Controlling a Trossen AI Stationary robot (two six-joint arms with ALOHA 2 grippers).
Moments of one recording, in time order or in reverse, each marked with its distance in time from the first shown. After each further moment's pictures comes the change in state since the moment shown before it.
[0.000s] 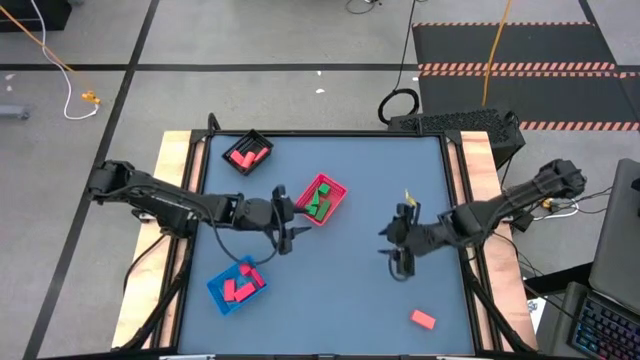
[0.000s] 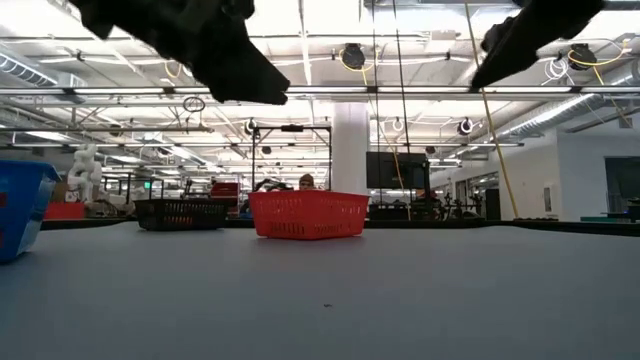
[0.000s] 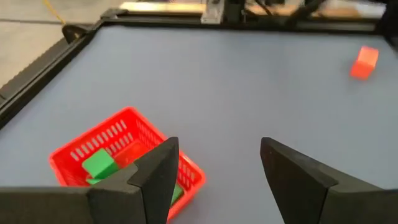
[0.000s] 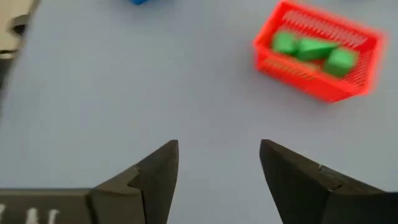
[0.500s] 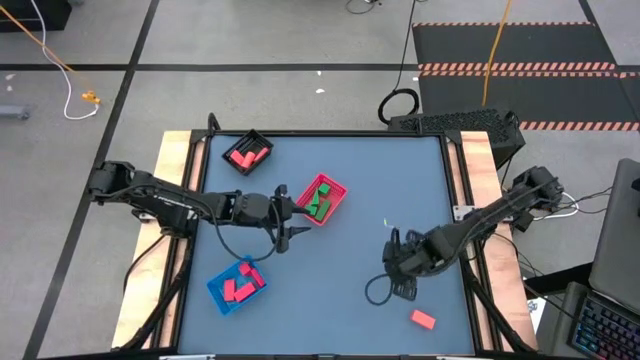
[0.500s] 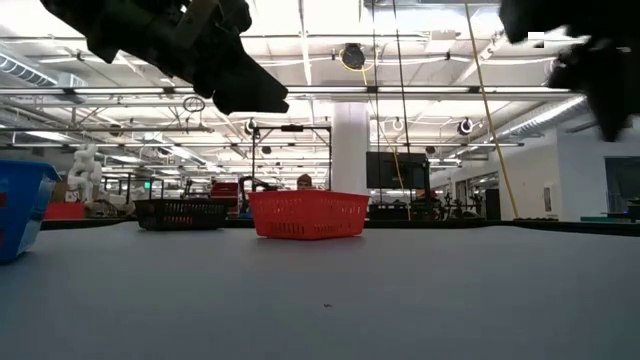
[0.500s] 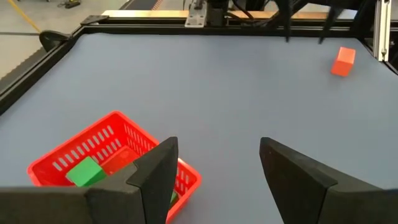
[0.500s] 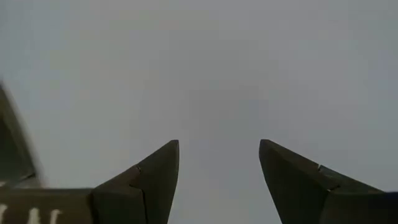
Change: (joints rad) left arm 0.058 0.000 -0.084 0.143 0.128 0.057; right arm 0.108 0.315 0.216 -0.420 -0.323 0.467
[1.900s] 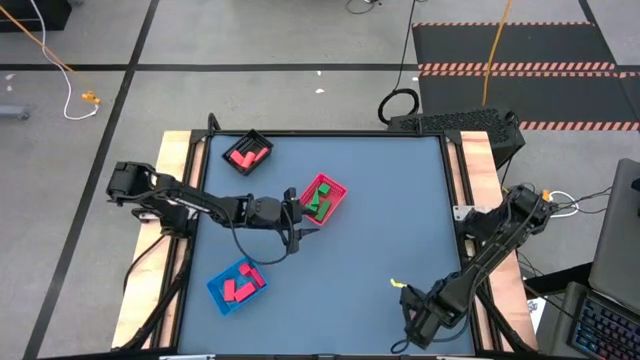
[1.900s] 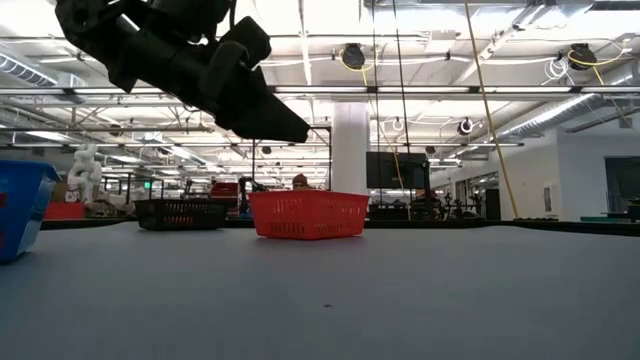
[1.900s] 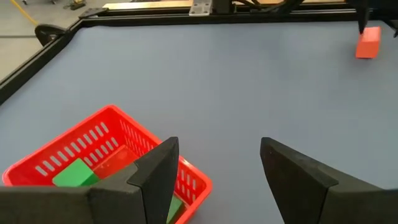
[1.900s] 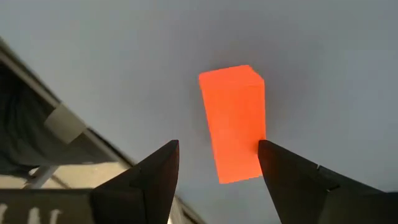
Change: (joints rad) left arm 0.019 0.184 0.002 0.174 0.000 0.040; right arm 0.364 0.244 0.008 0.195 -0.217 0.666
